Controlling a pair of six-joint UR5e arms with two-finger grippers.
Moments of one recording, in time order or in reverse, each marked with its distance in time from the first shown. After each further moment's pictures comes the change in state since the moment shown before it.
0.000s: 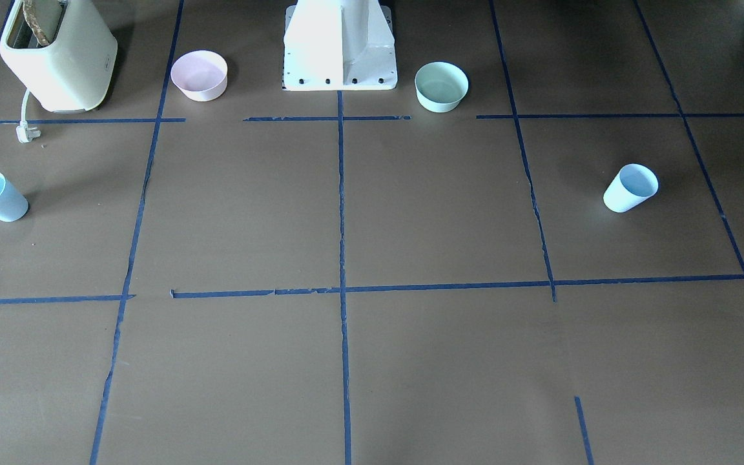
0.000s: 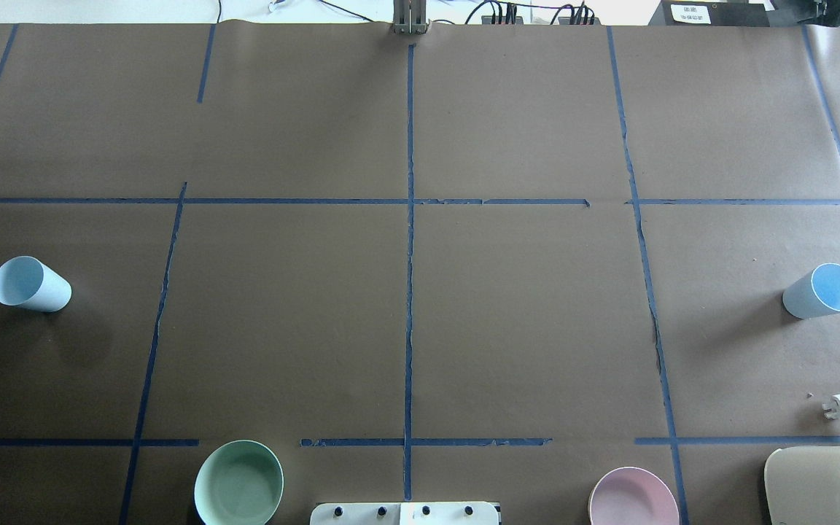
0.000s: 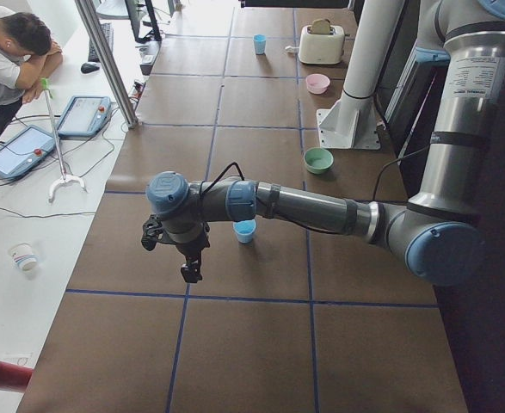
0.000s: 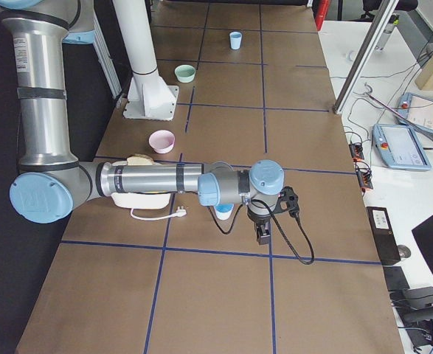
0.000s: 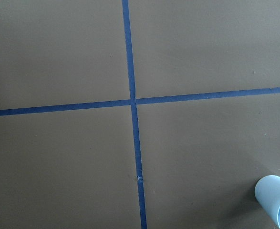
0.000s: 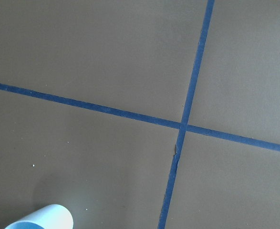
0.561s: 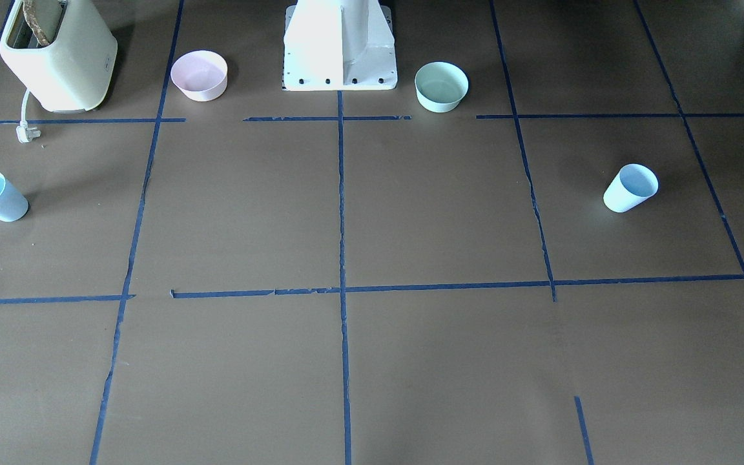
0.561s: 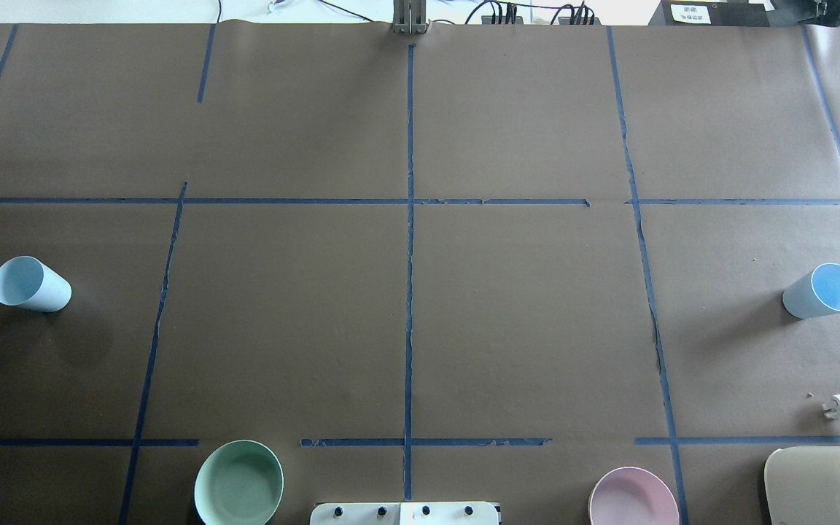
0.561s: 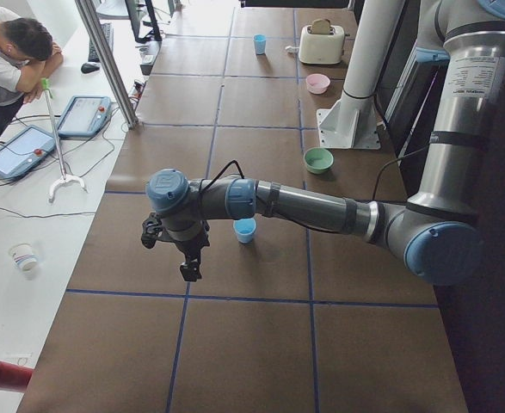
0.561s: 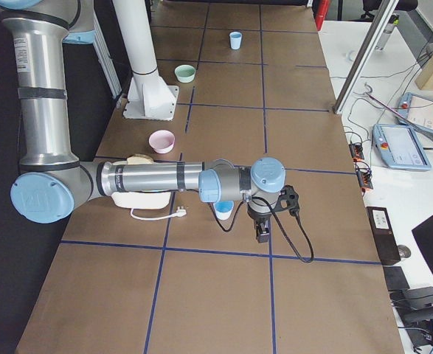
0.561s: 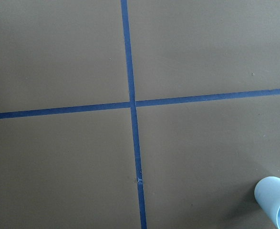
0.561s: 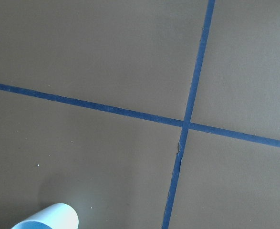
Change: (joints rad) left arm 0.009 0.000 -0.008 -0.001 0.018 -0.003; right arm -0.001 0.010 0.007 -0.037 0.004 0.000
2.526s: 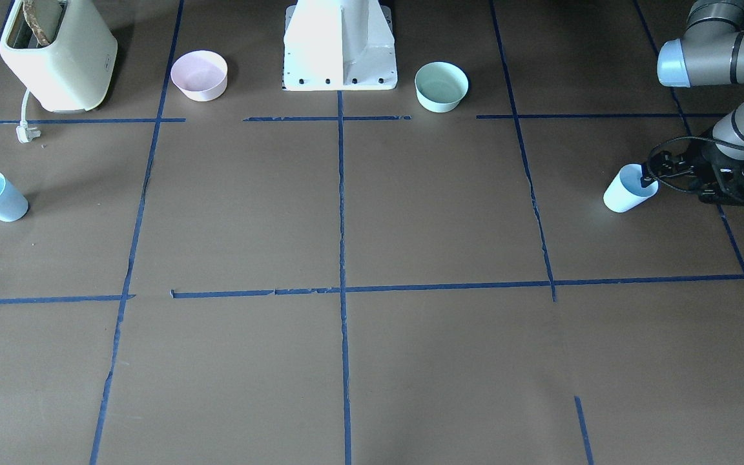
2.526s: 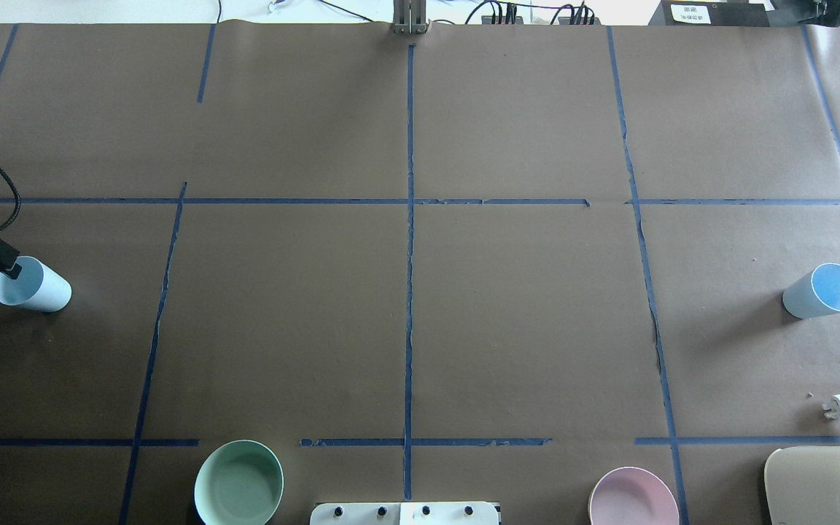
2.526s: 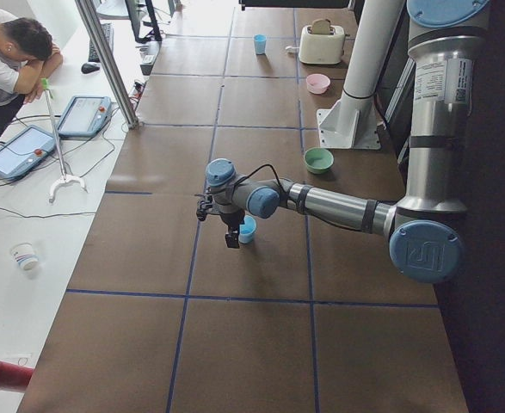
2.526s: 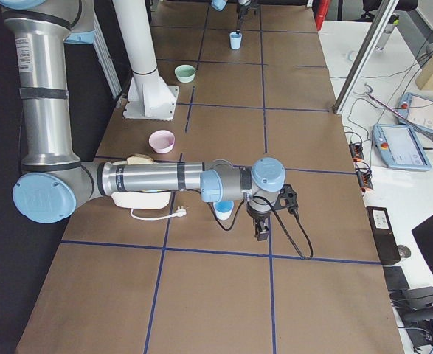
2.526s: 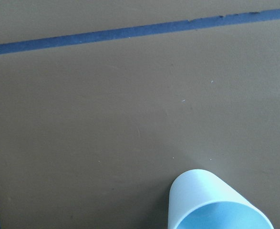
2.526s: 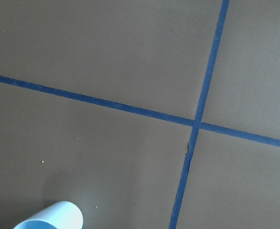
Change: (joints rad) left arm 0.492 0.144 -0.084 -0.435 0.078 -0.587; right arm -0.034 -0.003 -0.005 0.013 0.004 -0.003
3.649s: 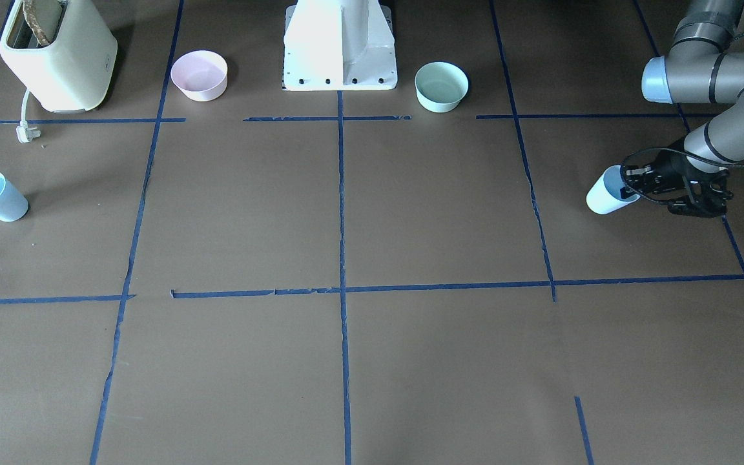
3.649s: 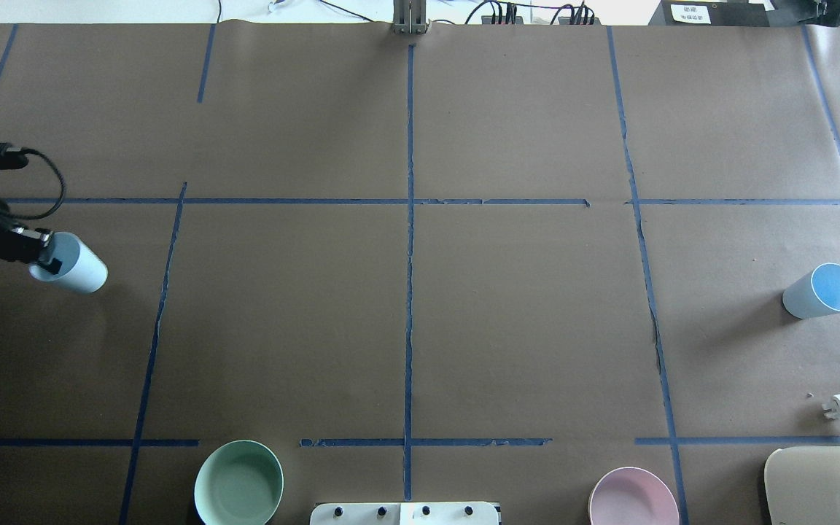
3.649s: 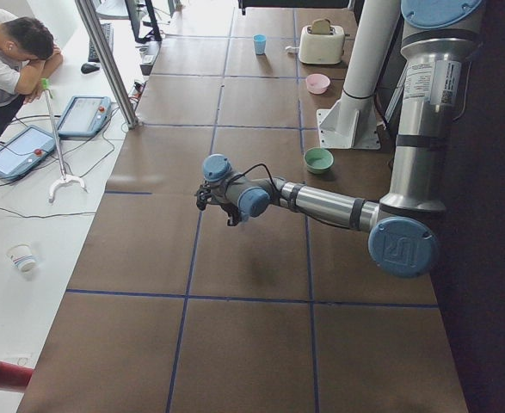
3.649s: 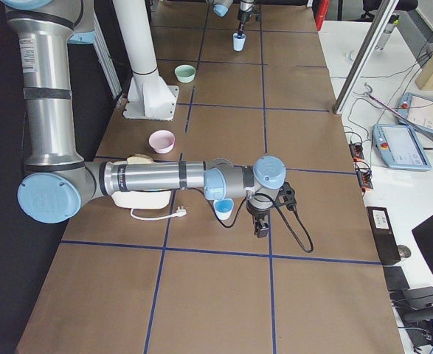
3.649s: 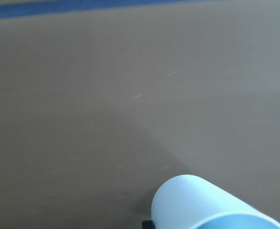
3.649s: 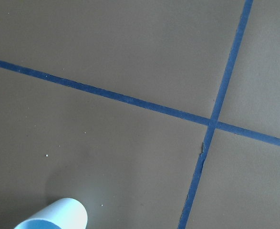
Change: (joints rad) left arm 0.045 -0.120 0.036 -0.145 -0.141 -0.266; right arm -0.039 0.004 -0.003 0.003 -0.009 -0.013
